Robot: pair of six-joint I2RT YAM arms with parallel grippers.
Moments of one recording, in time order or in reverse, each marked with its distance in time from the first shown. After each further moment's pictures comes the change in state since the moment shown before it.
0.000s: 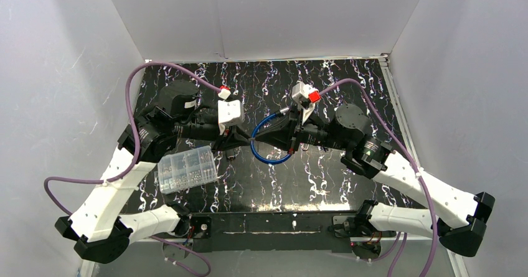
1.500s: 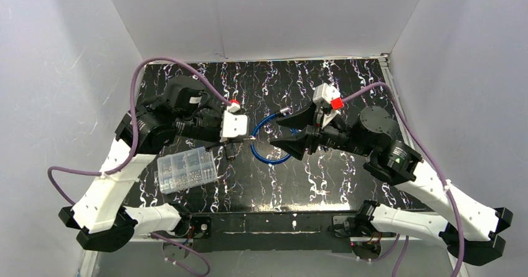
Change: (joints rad) left arm -0.037 0.092 0.191 -0.276 -0.116 0.331; right arm 0.005 -0.118 0.083 -0.225 0.104 -0.162
